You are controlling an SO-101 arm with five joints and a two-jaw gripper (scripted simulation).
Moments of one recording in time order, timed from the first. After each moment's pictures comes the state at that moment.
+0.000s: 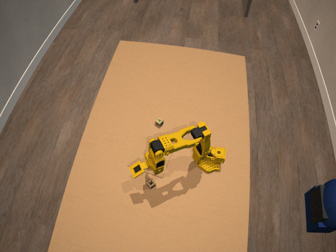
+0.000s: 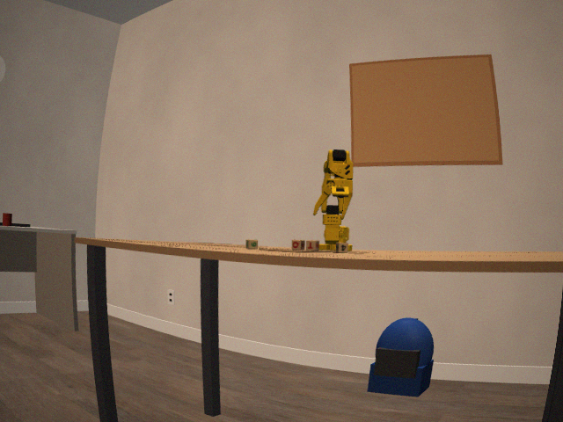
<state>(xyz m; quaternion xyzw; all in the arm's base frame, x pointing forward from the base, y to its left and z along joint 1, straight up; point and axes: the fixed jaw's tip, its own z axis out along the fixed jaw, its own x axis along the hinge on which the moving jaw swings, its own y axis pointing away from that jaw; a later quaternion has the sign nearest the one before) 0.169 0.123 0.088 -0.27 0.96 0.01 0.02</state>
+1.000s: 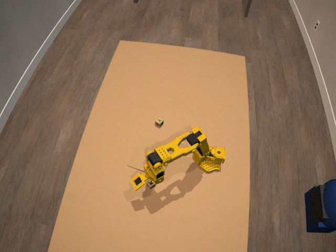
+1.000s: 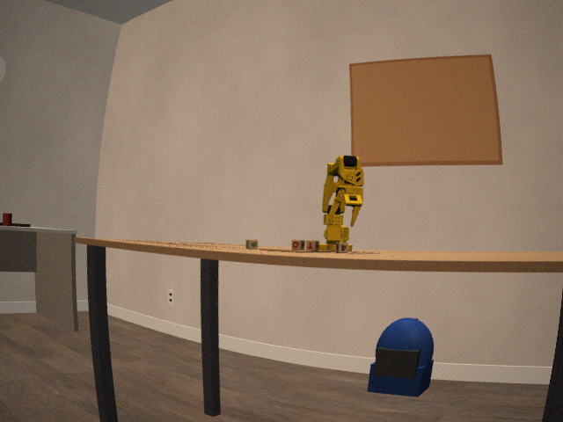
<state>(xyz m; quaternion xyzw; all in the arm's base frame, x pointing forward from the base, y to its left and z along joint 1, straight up) 0.162 0.148 0.071 -0.31 0.95 0.00 -0.01</state>
